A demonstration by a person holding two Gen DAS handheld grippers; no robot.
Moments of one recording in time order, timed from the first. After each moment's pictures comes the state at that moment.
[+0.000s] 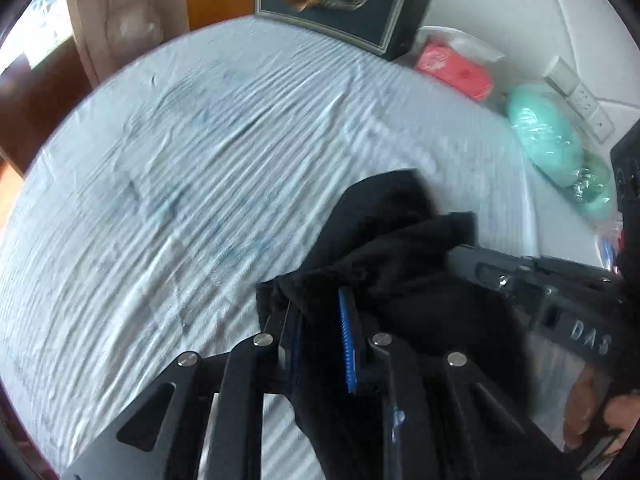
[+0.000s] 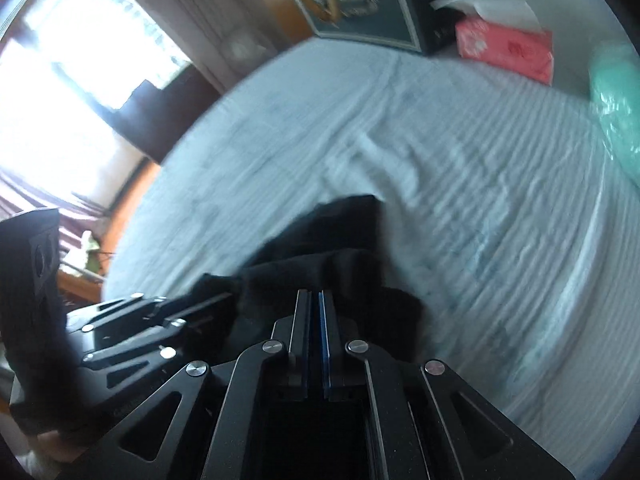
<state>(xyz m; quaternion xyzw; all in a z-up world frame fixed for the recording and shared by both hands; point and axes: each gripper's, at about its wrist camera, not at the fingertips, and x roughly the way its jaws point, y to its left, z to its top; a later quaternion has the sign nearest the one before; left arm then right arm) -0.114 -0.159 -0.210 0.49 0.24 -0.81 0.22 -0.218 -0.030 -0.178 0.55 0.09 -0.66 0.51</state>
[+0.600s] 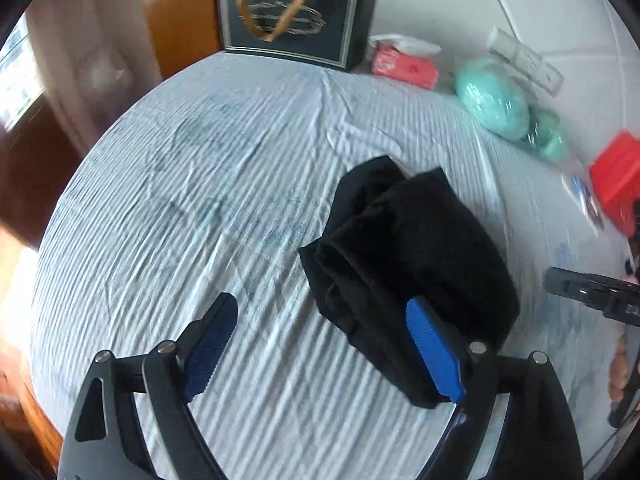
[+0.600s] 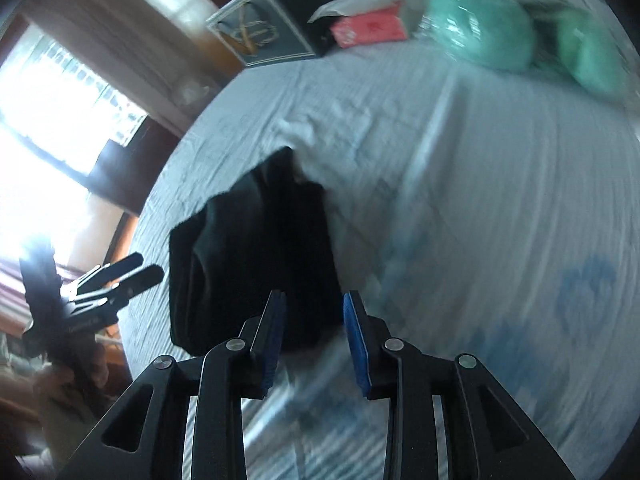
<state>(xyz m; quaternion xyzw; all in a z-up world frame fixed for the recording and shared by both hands) -0.064 -0.158 -0.162 0.51 0.13 -0.84 0.13 -0.182 0.128 -0.164 0.57 -0.01 -0.71 0.41</state>
